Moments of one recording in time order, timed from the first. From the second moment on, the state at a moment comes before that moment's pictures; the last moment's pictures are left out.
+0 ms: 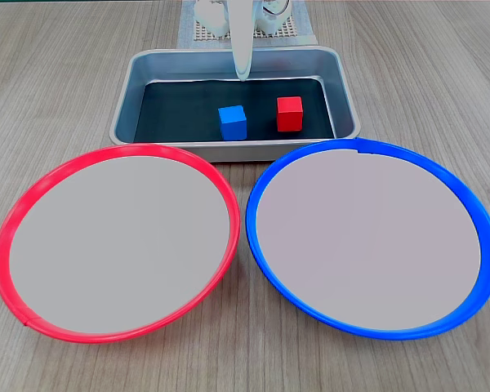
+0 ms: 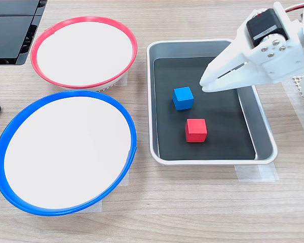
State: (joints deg) arm 4.0 189.3 173.4 57.0 1.2
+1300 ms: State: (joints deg) arm -2.3 131.7 130.2 71.6 -10.7
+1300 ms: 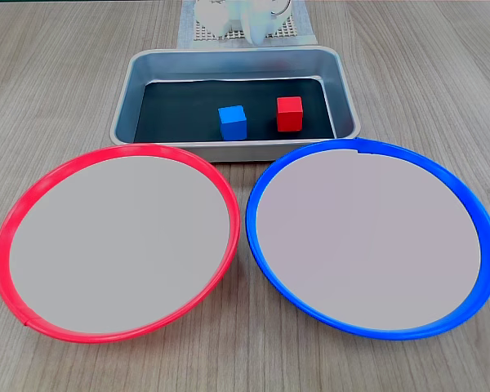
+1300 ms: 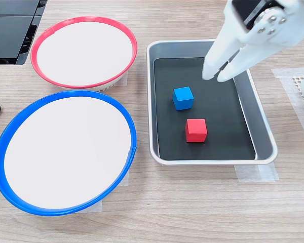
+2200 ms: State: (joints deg) arm -9.4 90.4 108.3 71.5 -7.3
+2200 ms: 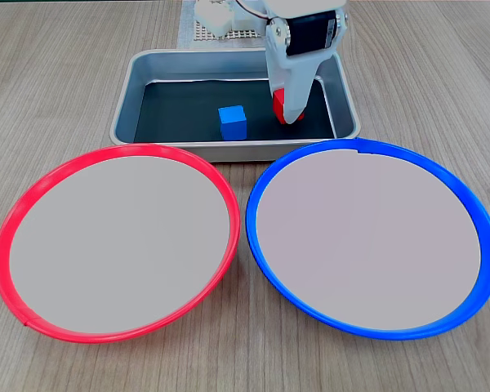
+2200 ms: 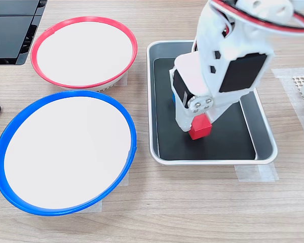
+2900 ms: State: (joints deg) arm 15.8 65.2 73.8 57.0 -23.8
